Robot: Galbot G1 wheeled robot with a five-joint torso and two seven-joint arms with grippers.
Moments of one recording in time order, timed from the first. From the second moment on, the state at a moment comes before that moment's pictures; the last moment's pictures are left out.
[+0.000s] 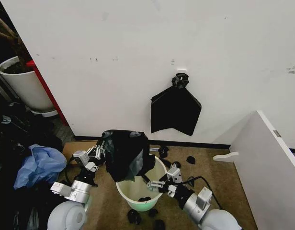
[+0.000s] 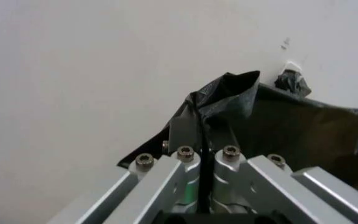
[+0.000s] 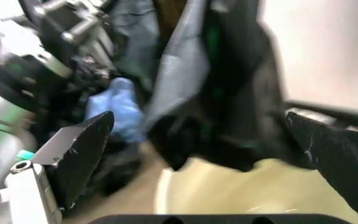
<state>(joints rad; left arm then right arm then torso) 1.53 -1.34 -0.55 -2.06 -0.67 -0.18 0.25 -1.44 0.96 0.02 2.24 0.68 -0.19 -0.03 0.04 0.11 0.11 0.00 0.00</state>
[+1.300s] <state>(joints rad) 1.54 -1.36 -0.53 -2.11 -0.79 -0.17 0.23 -1.41 1.08 -0.10 2.07 0.65 0.11 -0.14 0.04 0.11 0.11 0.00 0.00</state>
